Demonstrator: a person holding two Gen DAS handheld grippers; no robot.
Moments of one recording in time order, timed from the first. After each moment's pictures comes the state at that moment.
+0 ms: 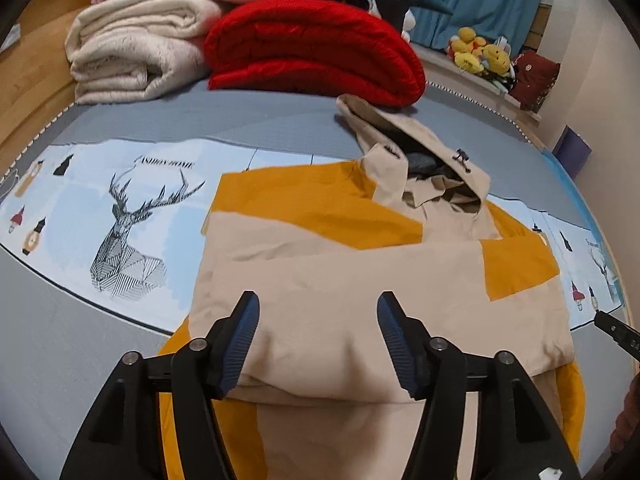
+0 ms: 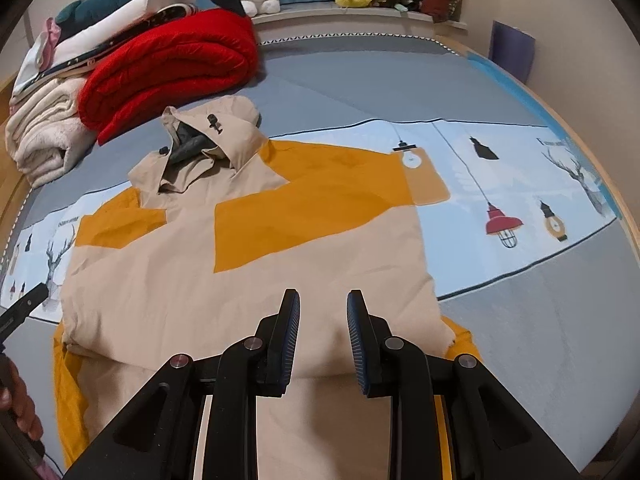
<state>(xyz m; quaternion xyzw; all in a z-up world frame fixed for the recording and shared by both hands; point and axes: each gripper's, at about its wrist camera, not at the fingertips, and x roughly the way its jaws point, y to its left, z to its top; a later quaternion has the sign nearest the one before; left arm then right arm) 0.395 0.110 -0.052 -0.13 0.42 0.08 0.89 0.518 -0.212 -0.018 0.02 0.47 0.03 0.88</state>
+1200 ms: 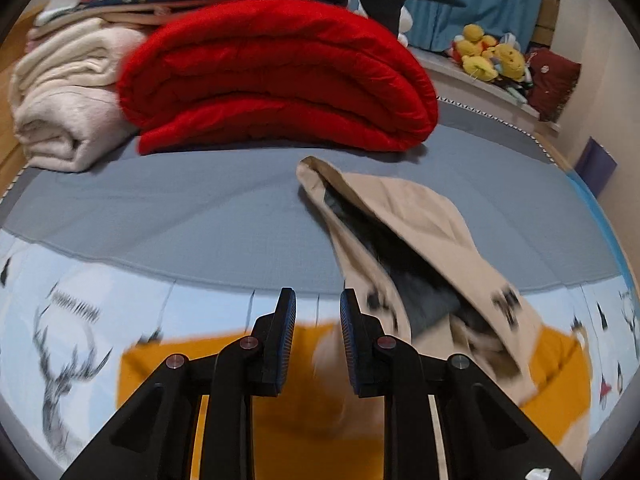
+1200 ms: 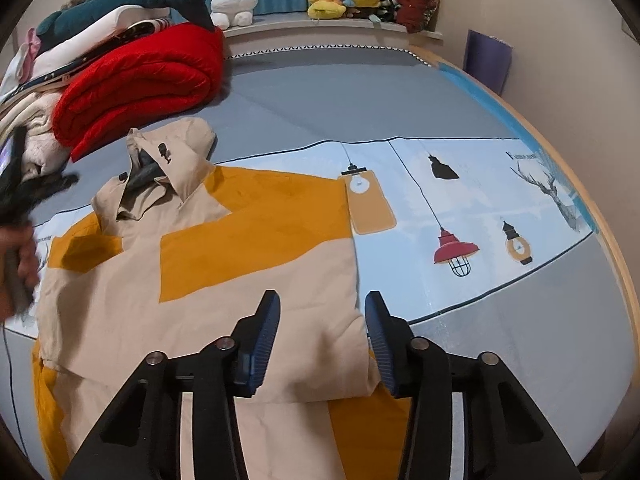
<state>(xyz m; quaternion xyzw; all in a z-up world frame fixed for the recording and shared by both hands) 0.665 0.109 -0.066 -0.10 0.42 0.08 0.90 0.549 -0.259 -0.012 -0.01 0.46 0.00 0.89</state>
